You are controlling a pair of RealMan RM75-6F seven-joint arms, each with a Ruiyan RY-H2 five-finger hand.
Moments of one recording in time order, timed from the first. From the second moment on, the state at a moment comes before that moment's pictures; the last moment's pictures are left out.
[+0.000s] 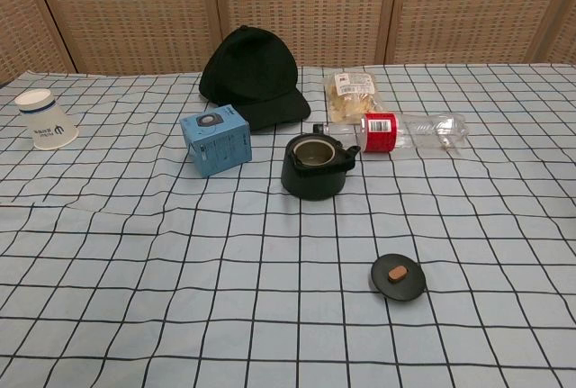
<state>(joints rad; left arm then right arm) -0.13 -1.13 -0.04 -1.64 1.48 1.45 0.14 0.11 -1.23 0.03 -1.55 -1.58 1.48 -0.12</state>
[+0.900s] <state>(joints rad) -0.14 -1.13 -0.05 -1.63 1.47 1.44 0.14 0.14 -1.25 0.01 -1.58 -1.58 1.40 -0.14</state>
